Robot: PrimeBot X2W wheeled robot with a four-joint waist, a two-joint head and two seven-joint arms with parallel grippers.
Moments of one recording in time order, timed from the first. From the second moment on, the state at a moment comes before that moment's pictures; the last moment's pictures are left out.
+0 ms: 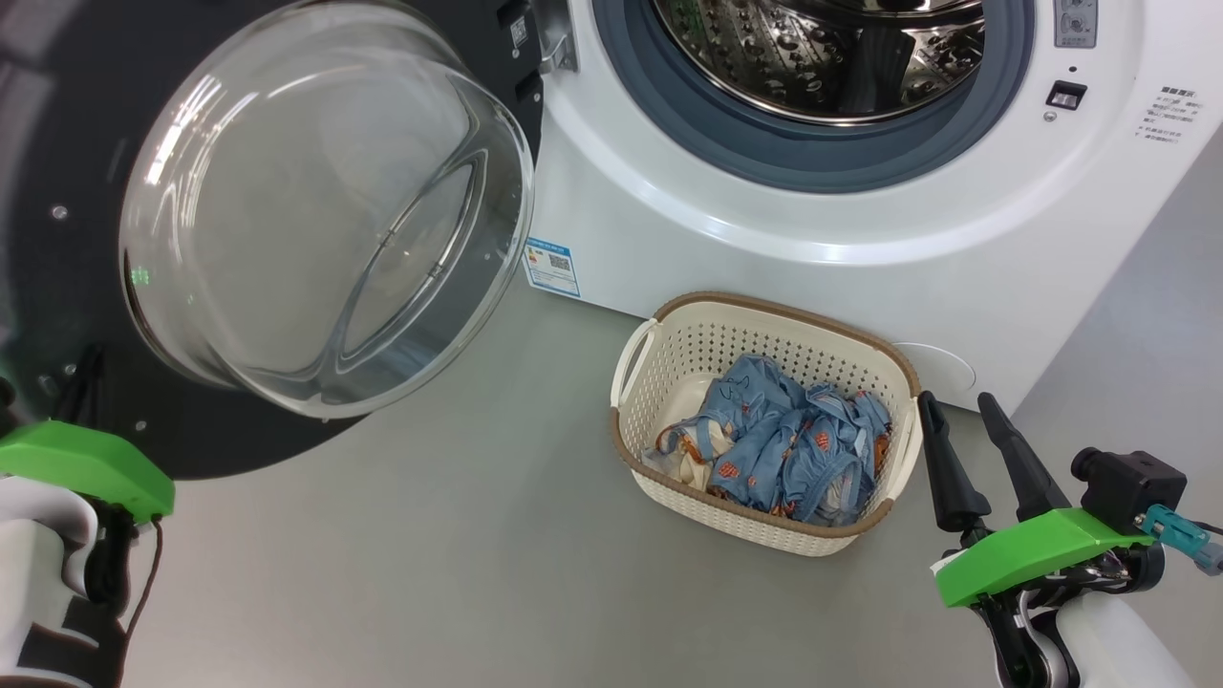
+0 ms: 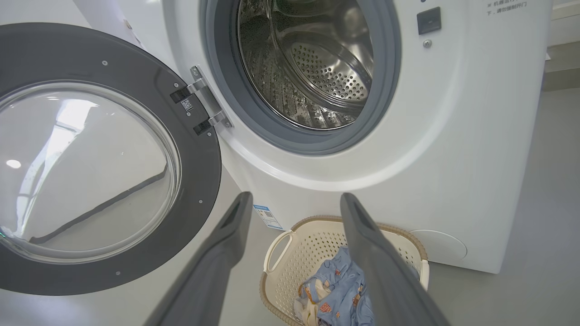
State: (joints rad) left arm -0.75 0.36 -0.17 1.12 -0.56 -0.10 -0.25; right arm -0.22 -0.15 0.15 0.40 0.56 0.12 -0.25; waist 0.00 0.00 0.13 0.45
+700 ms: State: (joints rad) left arm -0.42 0.28 -0.09 0.61 -0.54 -0.08 -0.26; right arm -0.22 -0.16 0.19 0.40 0.56 0.12 -0.25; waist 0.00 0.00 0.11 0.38
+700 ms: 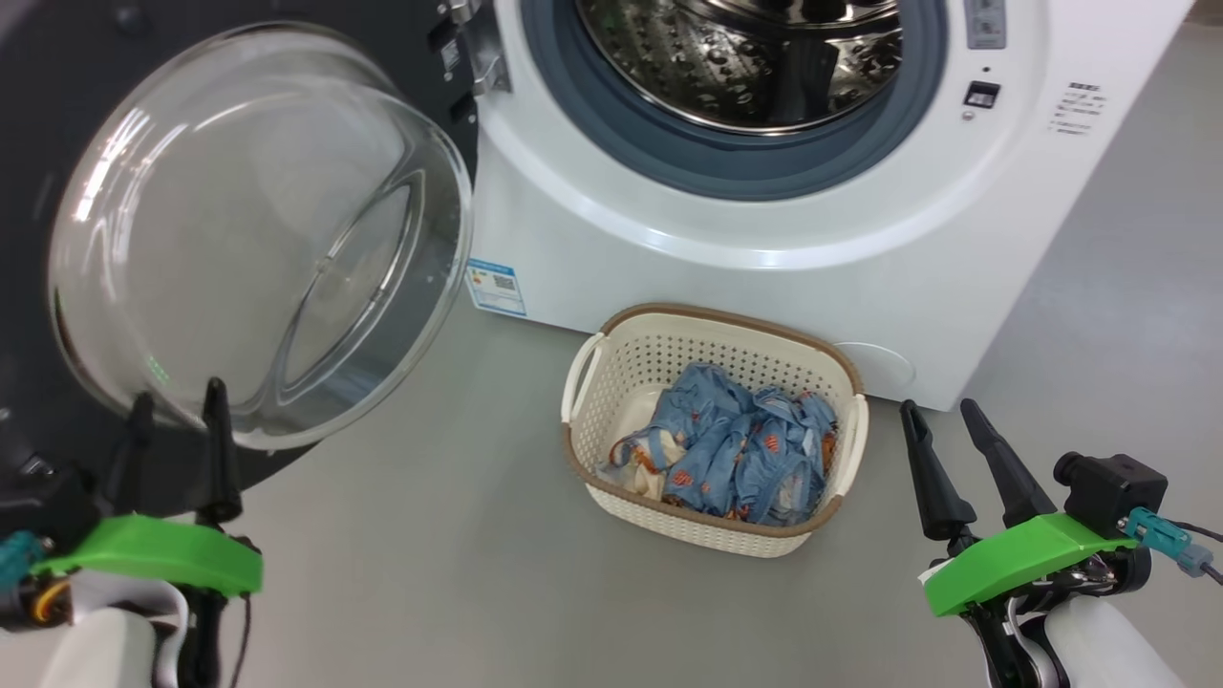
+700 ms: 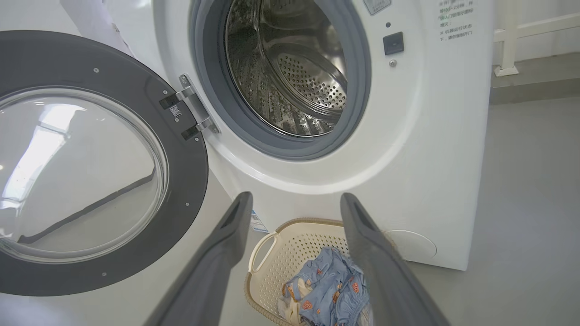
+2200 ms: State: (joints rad) left arm -0.14 0.18 -0.14 0.25 -0.53 0.03 -0.24; right arm -0.24 -0.19 0.19 0.30 0.49 0.12 -0.25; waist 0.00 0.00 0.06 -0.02
